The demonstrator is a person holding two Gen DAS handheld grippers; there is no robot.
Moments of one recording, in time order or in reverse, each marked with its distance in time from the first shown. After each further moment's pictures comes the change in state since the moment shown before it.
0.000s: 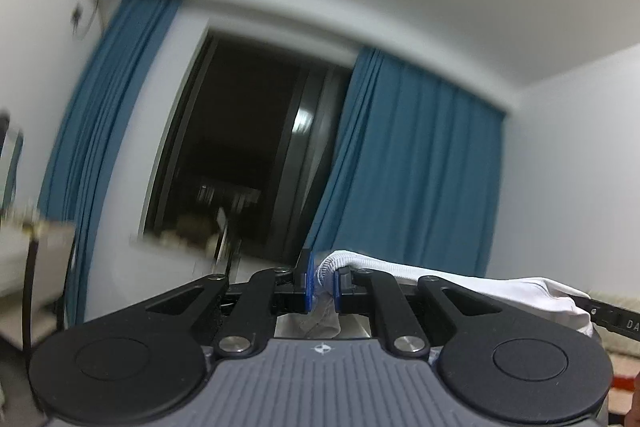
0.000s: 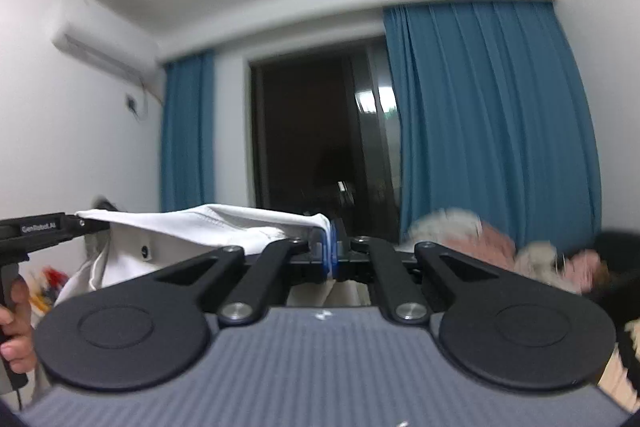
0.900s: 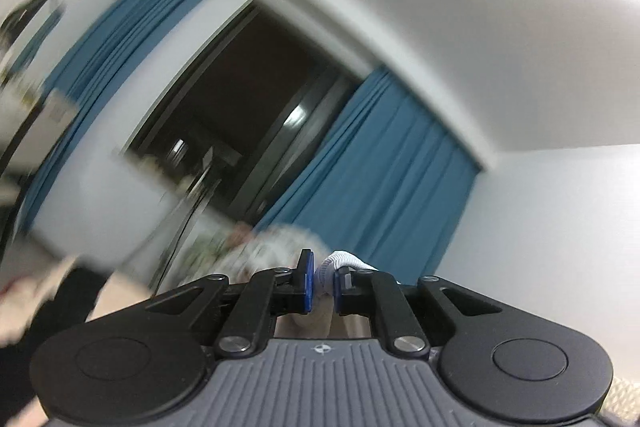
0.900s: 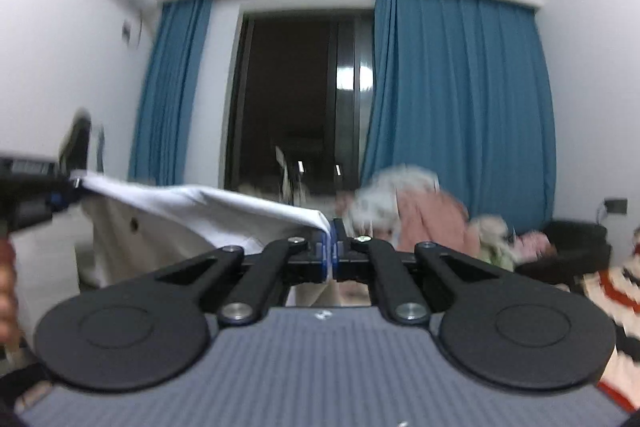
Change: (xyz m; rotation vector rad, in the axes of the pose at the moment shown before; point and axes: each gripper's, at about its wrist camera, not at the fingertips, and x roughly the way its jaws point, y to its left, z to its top) left arm -0.168 0.049 -0.090 -0.292 -0.133 -0.159; right arm -0.149 0.084 -0.161 -0.128 -0.044 -0.092
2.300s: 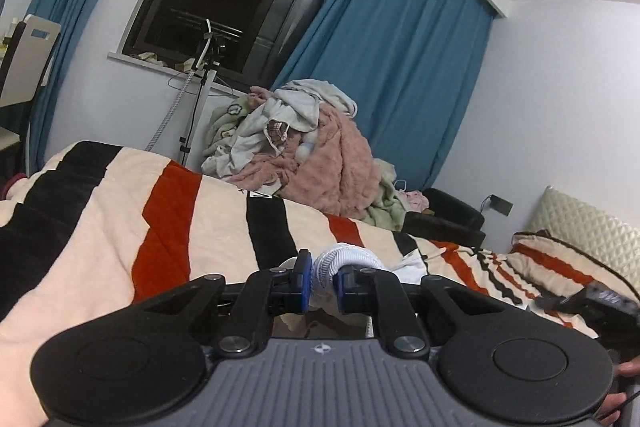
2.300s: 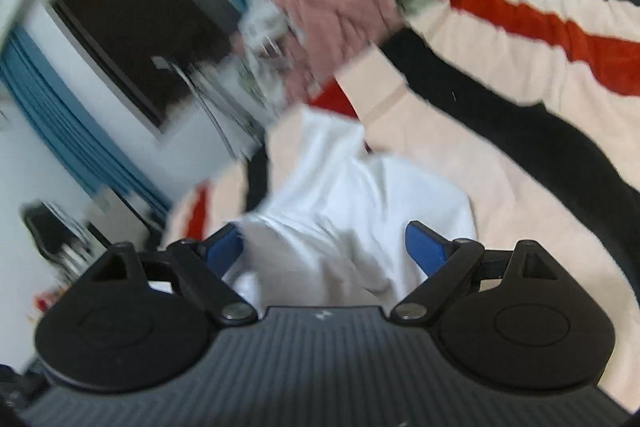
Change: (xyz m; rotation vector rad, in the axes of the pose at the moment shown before) left arm 0.072 0.073 -0.179 0.119 0.472 0.052; right arm 0.073 -0.176 -0.195 0.790 0.495 -0.151
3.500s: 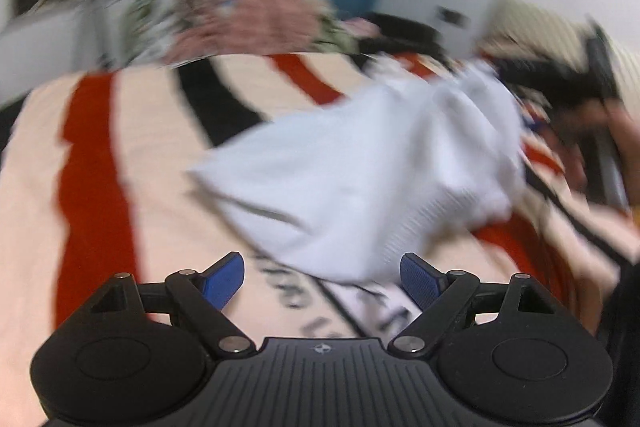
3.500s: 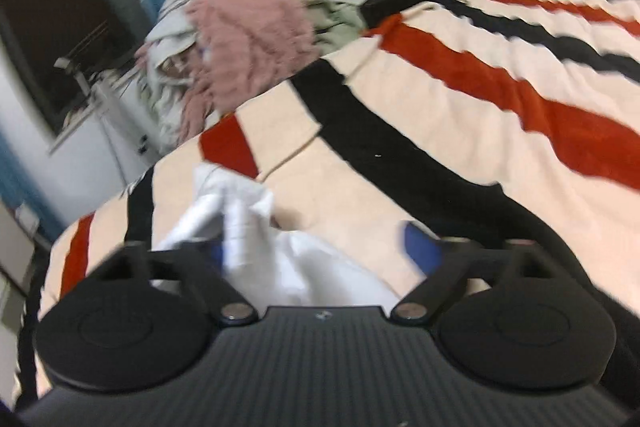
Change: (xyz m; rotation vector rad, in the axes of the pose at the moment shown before) left arm 0.085 -0.036 -0.091 0.408 0.467 -0.131; right arm 0.086 0.001 0.025 -0.090 -0.033 -0.392
